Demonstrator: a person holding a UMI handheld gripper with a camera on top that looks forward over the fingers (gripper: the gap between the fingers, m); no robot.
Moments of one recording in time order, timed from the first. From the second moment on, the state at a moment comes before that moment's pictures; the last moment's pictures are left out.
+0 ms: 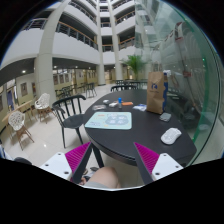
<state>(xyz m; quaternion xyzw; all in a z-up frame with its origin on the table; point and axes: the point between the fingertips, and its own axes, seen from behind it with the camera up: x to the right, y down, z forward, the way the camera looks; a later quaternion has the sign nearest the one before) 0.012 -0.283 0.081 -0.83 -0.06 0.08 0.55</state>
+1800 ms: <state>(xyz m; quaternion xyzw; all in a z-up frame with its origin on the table) -0.064 0.041 0.016 -0.88 -0.01 0.01 0.47</state>
